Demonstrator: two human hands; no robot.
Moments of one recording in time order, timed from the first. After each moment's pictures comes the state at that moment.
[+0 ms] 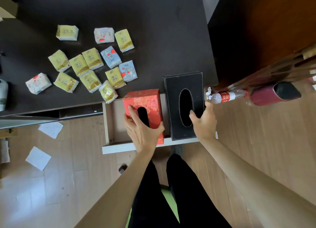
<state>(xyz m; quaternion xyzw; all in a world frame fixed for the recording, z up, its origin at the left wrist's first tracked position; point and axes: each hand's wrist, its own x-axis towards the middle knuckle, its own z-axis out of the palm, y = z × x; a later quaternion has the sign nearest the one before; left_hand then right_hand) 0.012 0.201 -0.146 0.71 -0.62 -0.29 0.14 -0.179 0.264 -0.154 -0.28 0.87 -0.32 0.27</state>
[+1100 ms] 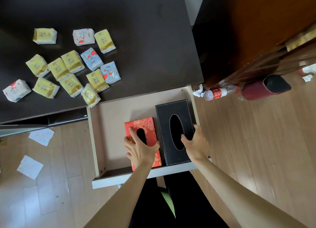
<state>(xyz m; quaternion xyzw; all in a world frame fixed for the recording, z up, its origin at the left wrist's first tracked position) 0.002 0.263 -0.191 0.75 -0.57 -0.33 -0.09 -0.167 0.344 -0.187 -0.24 0.88 -0.19 0.36</state>
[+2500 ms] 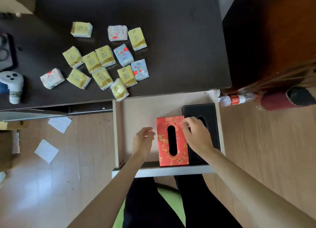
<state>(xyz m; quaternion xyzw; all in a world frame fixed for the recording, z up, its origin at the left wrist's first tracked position) 0.074 0.203 -0.166 0.70 -0.44 -0.56 0.08 -0.129 0.269 -0.156 -0.46 0.80 -0.19 0.34</state>
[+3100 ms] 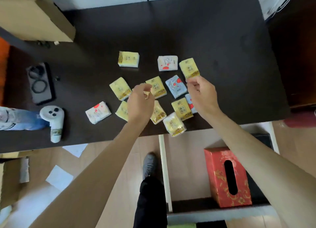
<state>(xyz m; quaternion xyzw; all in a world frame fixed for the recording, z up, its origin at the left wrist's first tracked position) 0.161 -0.109 -0.109 0.62 -0.67 -0.37 0.18 -0.028 -0.038 -0.107 -0.39 0.80 -0.35 0.28</state>
